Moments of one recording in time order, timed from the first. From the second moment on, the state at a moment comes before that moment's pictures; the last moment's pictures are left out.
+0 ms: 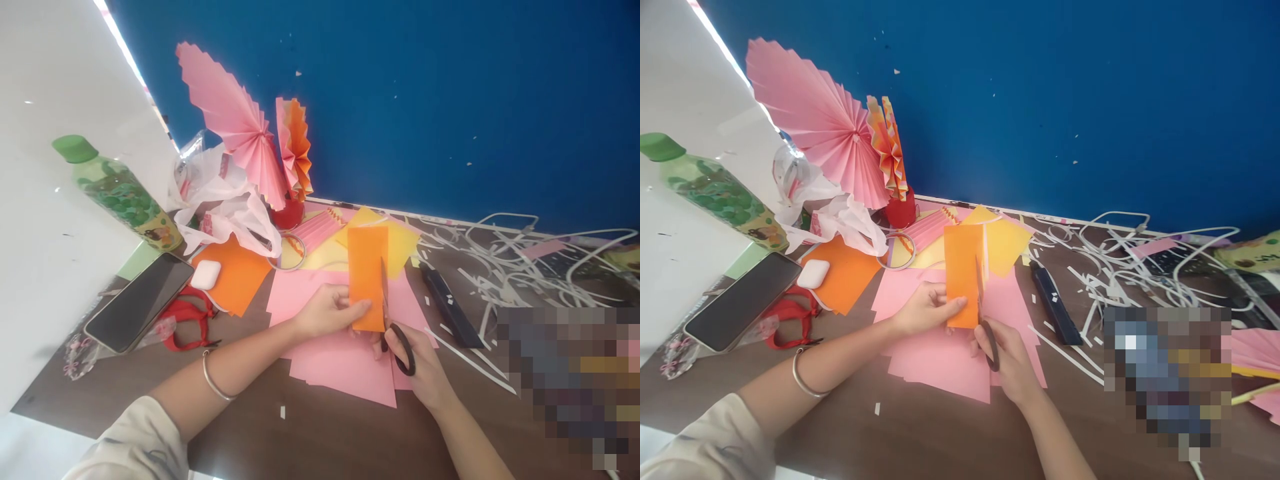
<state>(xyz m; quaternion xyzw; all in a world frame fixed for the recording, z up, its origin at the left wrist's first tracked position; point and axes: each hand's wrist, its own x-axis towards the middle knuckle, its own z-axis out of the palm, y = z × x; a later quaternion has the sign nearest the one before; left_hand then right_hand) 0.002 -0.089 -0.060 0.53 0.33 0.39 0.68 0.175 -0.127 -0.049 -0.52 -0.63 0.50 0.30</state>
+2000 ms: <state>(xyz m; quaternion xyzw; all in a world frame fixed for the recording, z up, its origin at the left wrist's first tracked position) 0.002 -0.094 -0.058 0.58 0.36 0.33 0.65 0.179 -0.128 -0.053 -0.51 -0.63 0.49 0.32</state>
